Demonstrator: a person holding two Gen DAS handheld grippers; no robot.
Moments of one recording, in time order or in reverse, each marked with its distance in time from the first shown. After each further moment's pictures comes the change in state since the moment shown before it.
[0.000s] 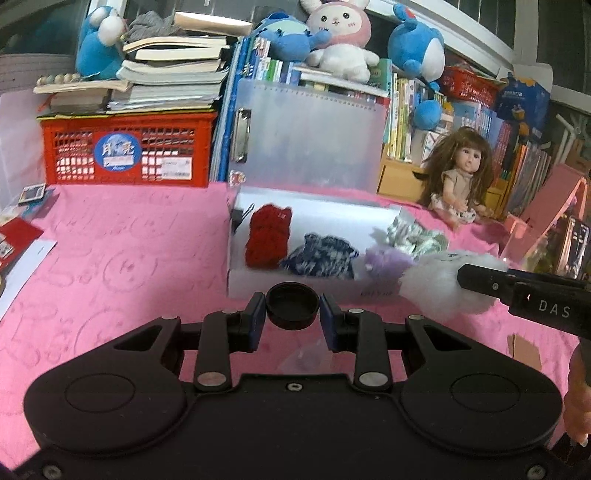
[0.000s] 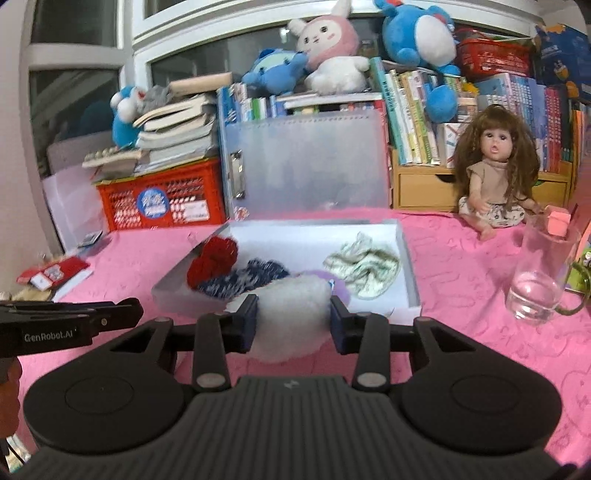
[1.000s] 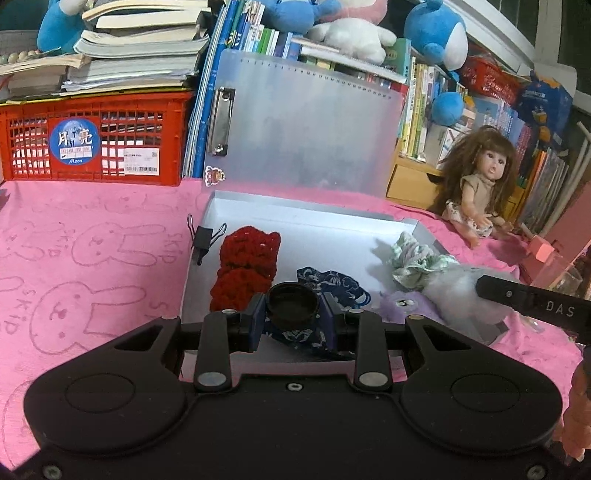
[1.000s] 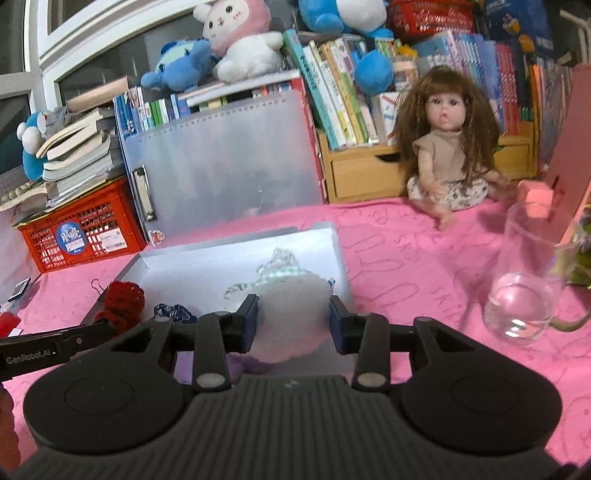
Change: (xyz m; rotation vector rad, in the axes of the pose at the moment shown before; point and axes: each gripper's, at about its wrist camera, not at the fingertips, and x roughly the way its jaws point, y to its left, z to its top) left arm 0.114 -0.002 0.041 -0.038 0.062 -0.020; right arm 0.080 -0.056 0.028 0.150 0.049 -0.154
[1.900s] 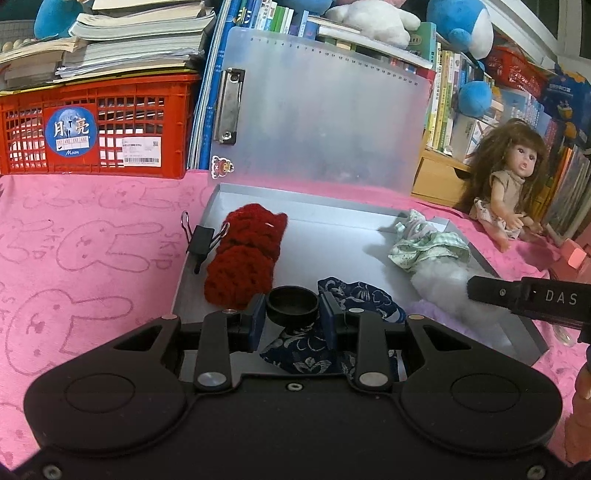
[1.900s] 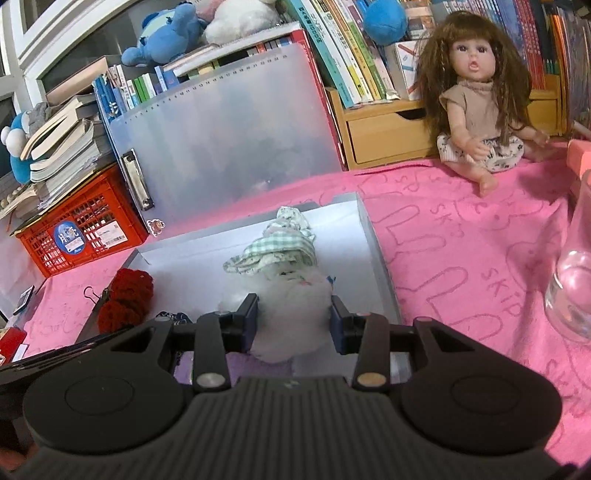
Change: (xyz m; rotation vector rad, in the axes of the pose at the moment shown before) left arm 0.047 -0.001 0.007 -0.017 0.016 0.057; right arm 0.058 0.001 0.011 0.086 0.114 0.054
